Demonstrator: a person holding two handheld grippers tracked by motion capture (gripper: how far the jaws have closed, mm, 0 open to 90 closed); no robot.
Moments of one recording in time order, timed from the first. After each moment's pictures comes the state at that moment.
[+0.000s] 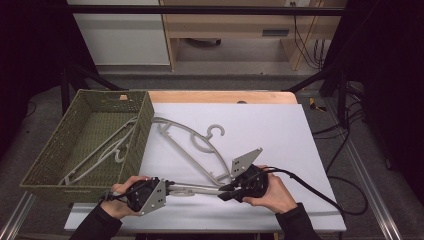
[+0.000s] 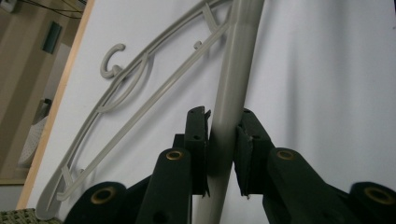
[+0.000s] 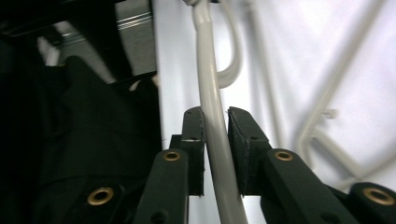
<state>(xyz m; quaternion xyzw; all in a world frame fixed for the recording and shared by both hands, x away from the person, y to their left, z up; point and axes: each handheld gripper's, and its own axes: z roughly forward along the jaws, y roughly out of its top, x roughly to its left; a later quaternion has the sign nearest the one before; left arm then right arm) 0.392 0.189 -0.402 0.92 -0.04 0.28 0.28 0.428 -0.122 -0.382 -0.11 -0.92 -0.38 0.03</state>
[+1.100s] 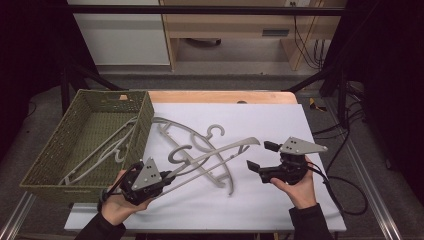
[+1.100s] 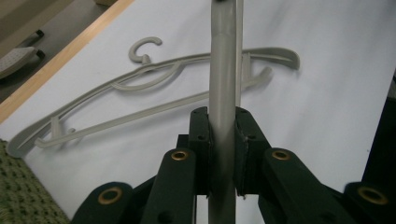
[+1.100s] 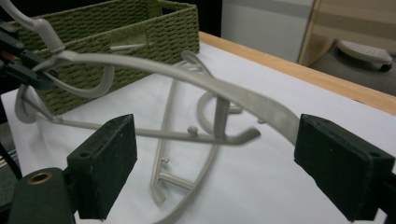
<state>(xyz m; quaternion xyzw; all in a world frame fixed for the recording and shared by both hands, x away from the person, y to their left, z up) 0.395 0.189 -0.359 0.88 0.20 0.22 0.37 0.431 -0.207 -0.360 -0.32 -0.76 -0.53 -0.18</state>
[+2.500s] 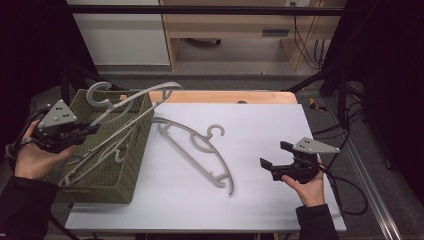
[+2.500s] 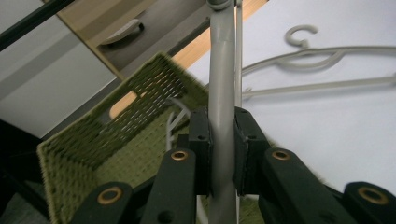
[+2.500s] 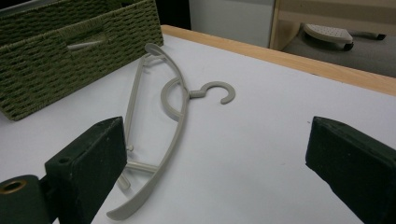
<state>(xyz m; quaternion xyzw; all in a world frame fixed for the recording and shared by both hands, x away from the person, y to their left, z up) 0.457 0.352 -0.271 0.84 0.31 0.32 0.32 0.437 -0.237 -0.374 -0.38 -0.74 -0.51 -0.20</state>
